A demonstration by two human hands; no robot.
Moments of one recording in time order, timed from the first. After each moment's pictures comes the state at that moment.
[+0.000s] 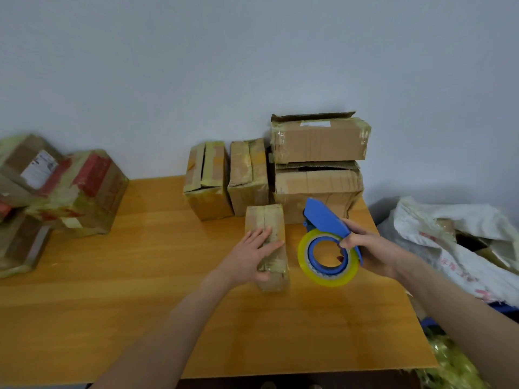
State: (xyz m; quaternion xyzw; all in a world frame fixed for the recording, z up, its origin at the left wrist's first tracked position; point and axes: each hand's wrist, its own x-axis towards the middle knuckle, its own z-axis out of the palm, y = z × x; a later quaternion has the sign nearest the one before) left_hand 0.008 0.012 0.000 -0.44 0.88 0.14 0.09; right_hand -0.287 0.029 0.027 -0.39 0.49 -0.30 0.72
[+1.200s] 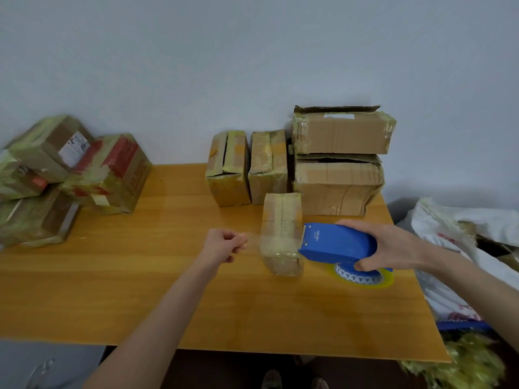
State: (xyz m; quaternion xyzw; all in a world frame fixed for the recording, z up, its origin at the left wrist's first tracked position) left_hand 0.063 0.058 0.047 -0.72 0.42 0.47 -0.29; right_hand -0.272 0.054 0.078 -0.78 0.52 -0.03 0.35
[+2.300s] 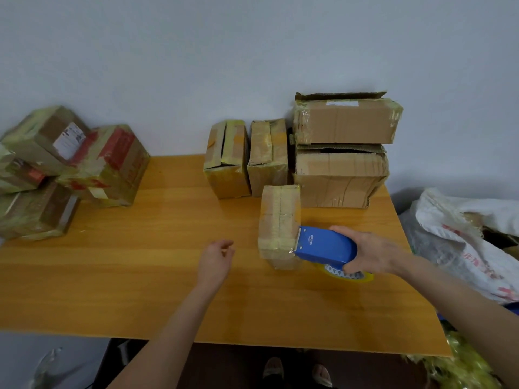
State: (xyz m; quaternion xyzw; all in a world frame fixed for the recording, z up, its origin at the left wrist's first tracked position) left_hand 0.074 0.069 -0.023 -0.79 0.55 0.25 -0.14; right_hand -0.256 0.044 0.019 -0.74 0.56 0.05 0.35
